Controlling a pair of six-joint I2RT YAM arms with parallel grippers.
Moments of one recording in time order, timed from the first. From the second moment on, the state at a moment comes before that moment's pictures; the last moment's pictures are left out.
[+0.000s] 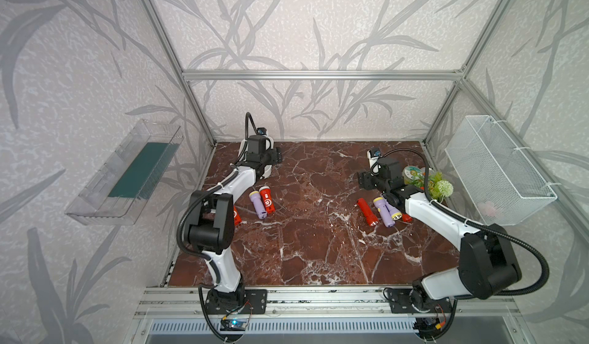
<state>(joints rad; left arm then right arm) -0.14 1.86 1.36 -0.07 -0.02 -0.17 0.36 1.46 0.95 -0.06 0.13 0.08</state>
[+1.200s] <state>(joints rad) -0.16 2.18 1.67 -0.31 -0.08 -0.21 0.39 1.42 0.93 -0.14 -0.03 0.13</state>
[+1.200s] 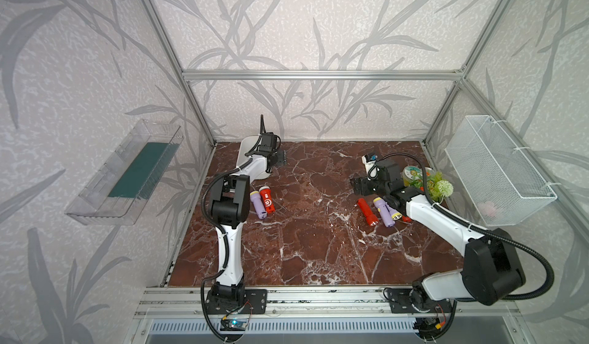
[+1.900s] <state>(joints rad) -0.16 2.24 1.71 -0.36 -0.09 -0.19 0.39 1.45 0.92 -0.14 -0.07 0.14</state>
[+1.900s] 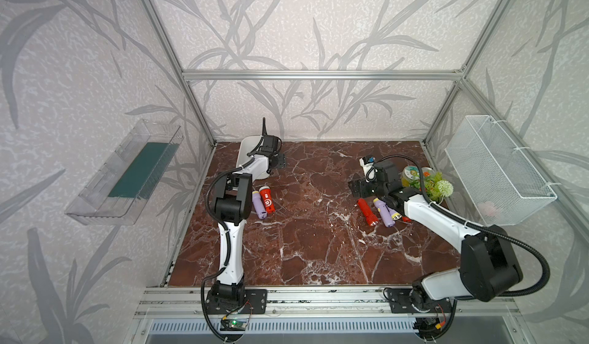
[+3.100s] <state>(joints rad) -0.32 2.27 1.87 -0.41 0.04 -0.31 0.39 1.30 0.81 -0.17 -0.05 0.15</state>
